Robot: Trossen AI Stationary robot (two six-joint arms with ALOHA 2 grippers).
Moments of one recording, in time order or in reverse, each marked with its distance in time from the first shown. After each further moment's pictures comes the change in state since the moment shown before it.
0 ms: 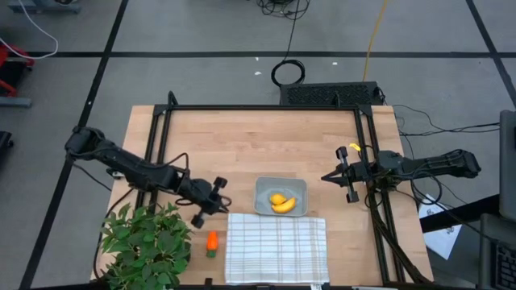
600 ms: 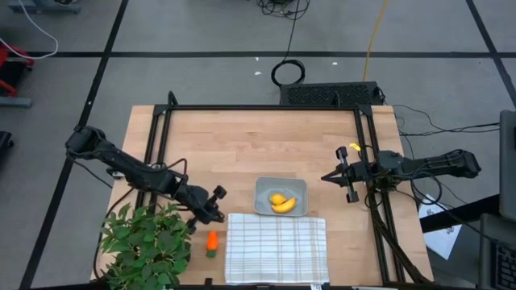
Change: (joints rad) left arm -0.083 0.000 0.000 -0.004 0.047 0.154; right arm 0.000 0.002 0.000 0.000 0.000 0.004
